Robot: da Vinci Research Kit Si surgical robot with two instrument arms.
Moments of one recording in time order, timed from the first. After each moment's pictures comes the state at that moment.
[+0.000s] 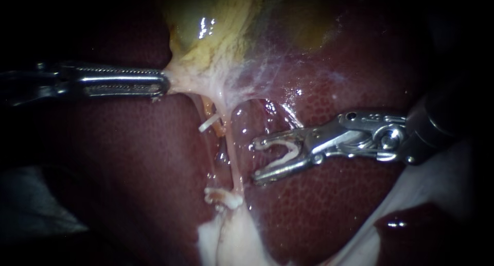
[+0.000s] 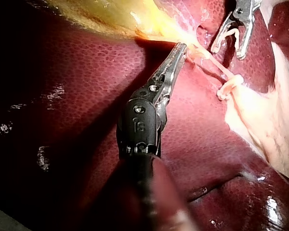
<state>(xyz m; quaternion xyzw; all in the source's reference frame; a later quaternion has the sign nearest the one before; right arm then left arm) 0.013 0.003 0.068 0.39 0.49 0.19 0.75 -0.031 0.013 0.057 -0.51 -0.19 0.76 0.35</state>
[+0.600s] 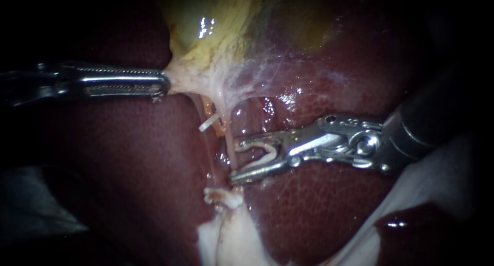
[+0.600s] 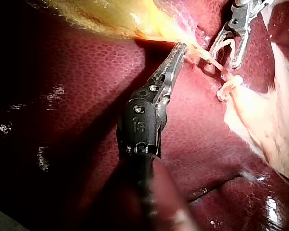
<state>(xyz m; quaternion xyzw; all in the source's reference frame) 0.016 0.002 0.068 0.41 0.49 0.22 0.73 -0.031 0.013 0.057 -0.51 -0.19 0.76 0.35</state>
